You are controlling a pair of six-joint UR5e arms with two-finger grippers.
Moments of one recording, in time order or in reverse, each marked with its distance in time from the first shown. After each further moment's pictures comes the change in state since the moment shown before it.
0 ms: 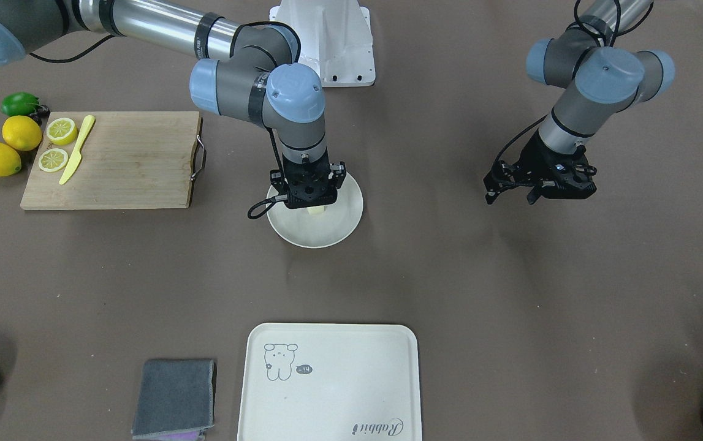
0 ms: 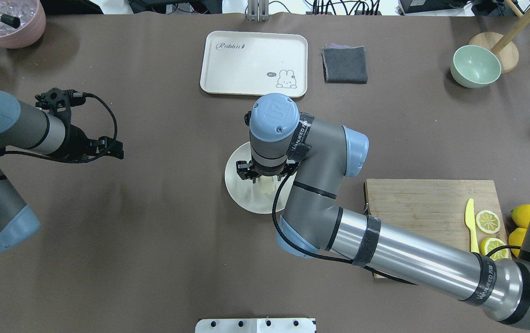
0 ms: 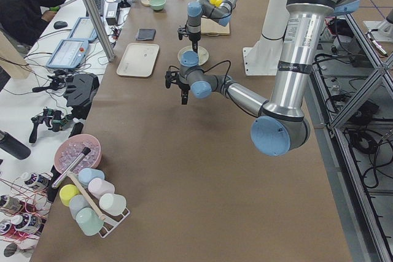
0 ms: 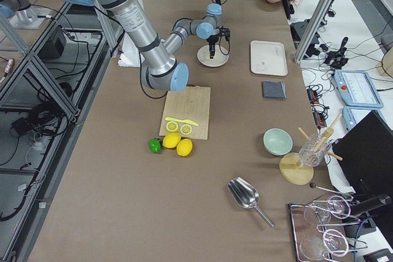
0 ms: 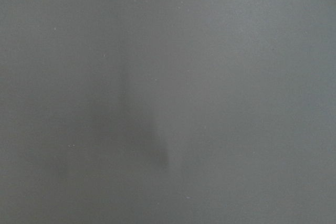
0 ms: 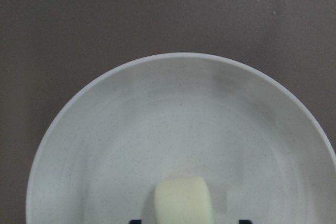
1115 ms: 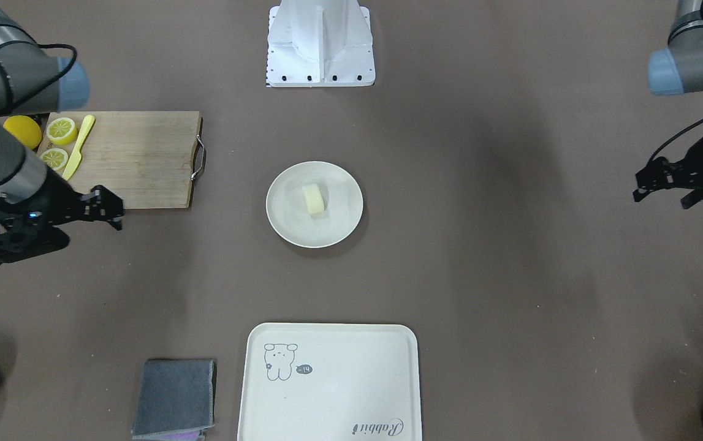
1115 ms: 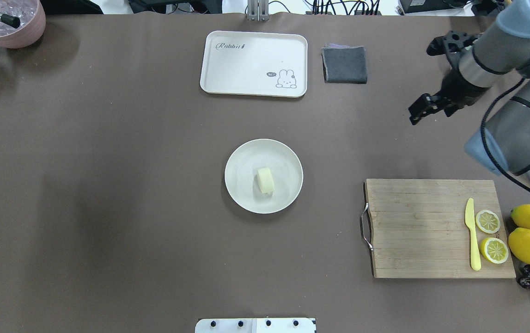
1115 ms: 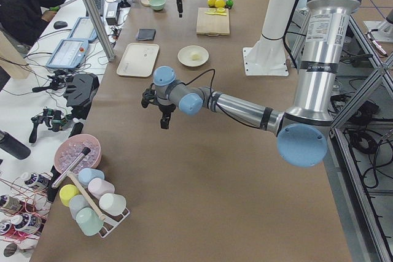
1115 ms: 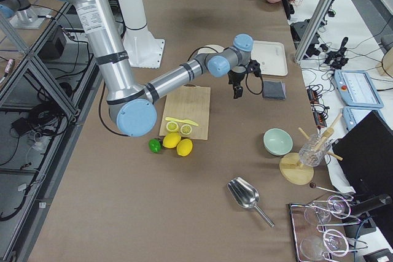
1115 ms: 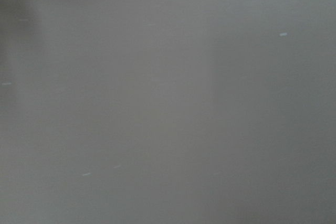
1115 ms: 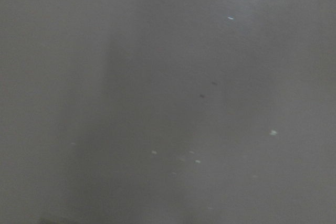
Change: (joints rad) left arm -0.471 0.162 0.060 0.227 -0.260 0.790; right arm 0.537 -0.546 0.285 -0.002 0.326 -0.706
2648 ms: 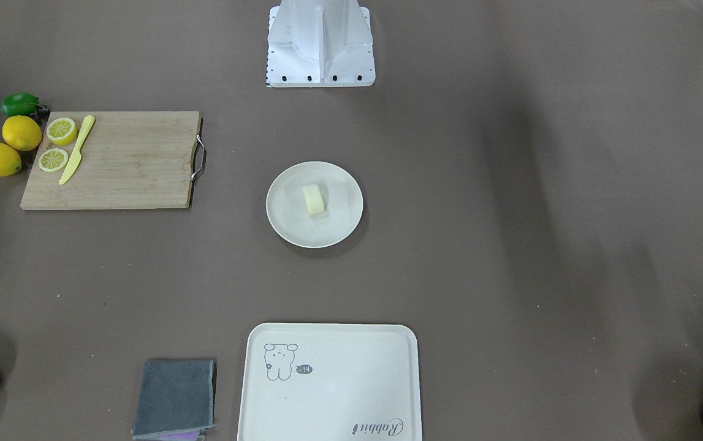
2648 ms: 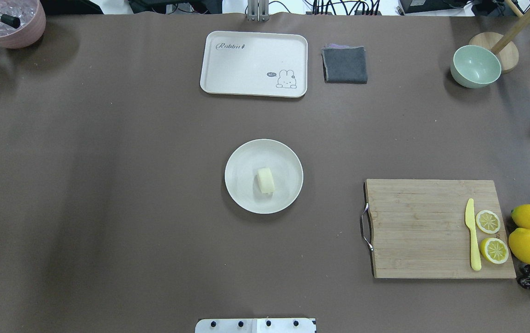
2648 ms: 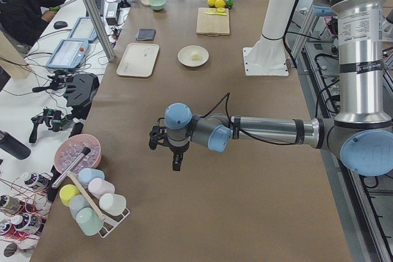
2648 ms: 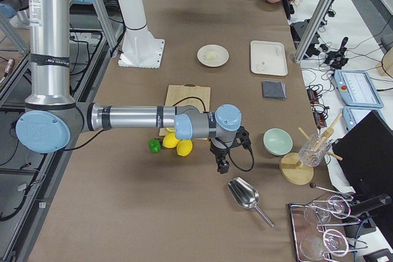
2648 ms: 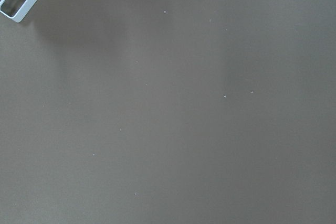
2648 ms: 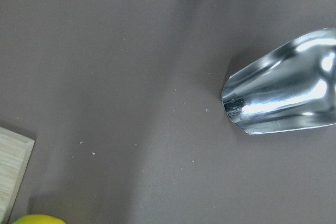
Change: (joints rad) left arm -0.165 0.163 -0.014 -0.013 -0.084 0.068; right arm 0.392 -0.328 -0.079 0.000 0.081 -0.598
